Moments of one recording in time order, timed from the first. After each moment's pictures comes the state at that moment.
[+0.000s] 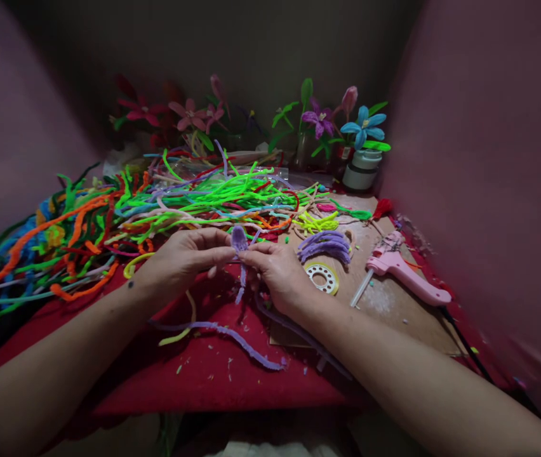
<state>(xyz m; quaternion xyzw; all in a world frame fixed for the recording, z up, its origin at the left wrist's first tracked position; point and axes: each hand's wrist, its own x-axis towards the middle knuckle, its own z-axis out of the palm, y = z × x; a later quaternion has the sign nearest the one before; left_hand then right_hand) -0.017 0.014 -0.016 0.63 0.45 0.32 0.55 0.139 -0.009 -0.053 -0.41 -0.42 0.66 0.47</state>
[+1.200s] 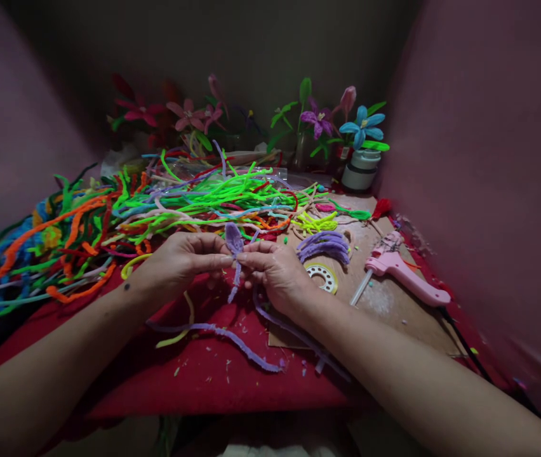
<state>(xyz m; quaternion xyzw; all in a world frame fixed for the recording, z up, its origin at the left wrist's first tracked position) -0.020 0.015 -0.016 0.64 0.45 0.29 0.56 0.139 -0.007 -0.052 -0.37 -0.33 0.71 0.51</state>
